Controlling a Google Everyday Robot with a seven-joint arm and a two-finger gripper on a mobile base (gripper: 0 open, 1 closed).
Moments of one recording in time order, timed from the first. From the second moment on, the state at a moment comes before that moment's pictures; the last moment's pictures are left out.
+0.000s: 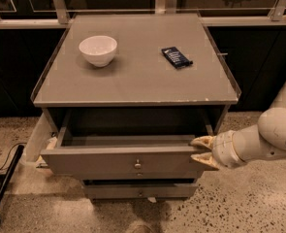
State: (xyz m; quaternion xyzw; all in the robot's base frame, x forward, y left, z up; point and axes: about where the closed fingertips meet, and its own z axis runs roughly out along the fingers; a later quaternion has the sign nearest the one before) arm 0.469 -0.190 0.661 -0.63 0.71 0.13 0.30
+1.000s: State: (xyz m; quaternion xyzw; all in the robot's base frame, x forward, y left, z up) arm 0.475 -0.189 0.667 -0.63 0.70 0.13 0.30
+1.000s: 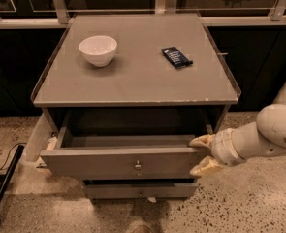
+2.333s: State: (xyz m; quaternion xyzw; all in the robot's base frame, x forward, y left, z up) arm 0.476 -0.177 0.643 -0.64 0.70 0.14 0.28
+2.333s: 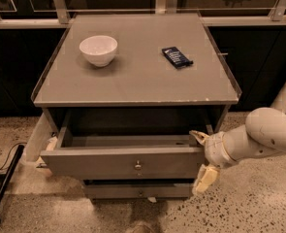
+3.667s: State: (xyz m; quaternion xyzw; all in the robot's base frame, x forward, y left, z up) arm 0.459 -0.189 0.653 -0.63 0.70 0.15 0.29
